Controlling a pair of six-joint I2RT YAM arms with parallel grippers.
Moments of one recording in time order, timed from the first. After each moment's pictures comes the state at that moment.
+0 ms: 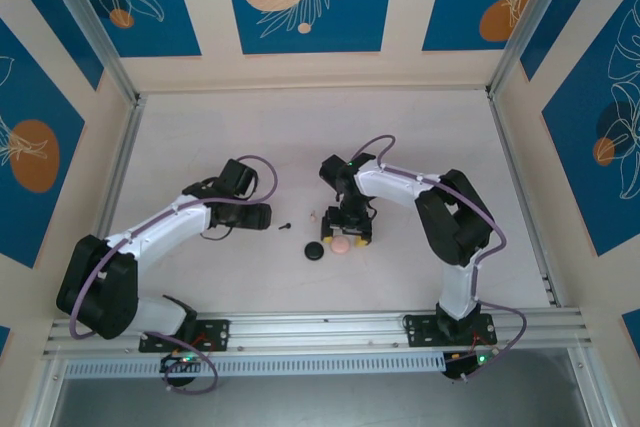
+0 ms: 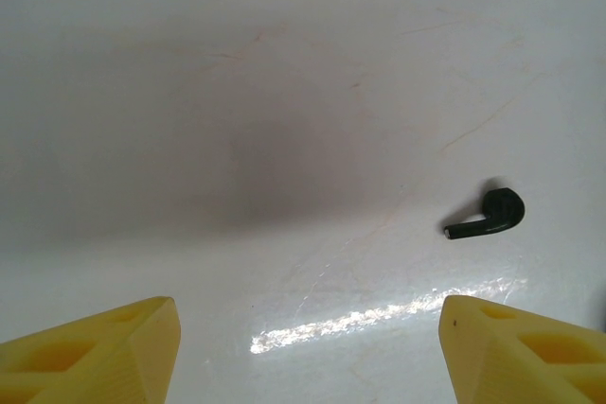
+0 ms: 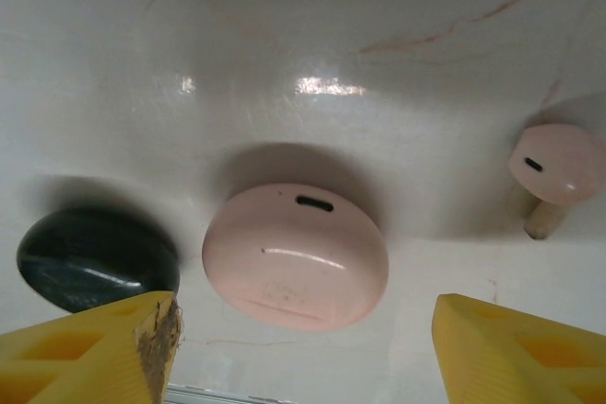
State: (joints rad) left arm -0.50 1.37 0.84 -0.63 -0.05 -0.34; right arm 0.69 1.90 1.29 -1.07 -0.29 0.72
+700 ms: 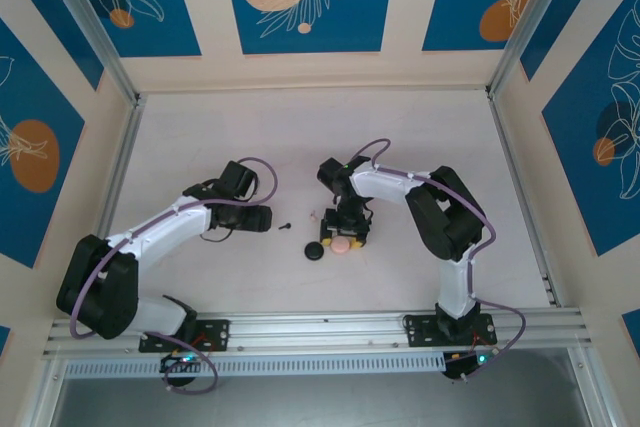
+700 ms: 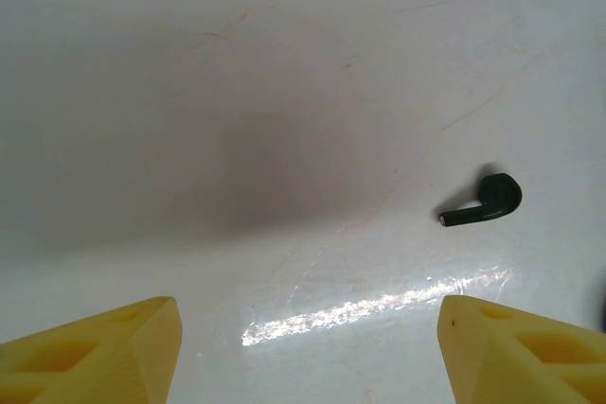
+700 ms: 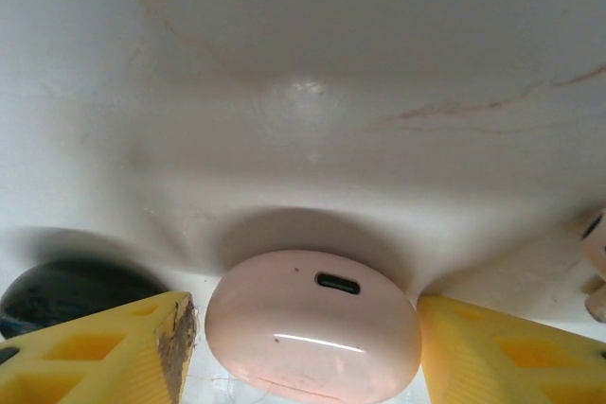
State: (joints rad) left arm -0.50 1.37 0.83 -0.62 -0.03 -0.35; right arm 0.69 1.96 1.29 -1.02 -0.31 0.71
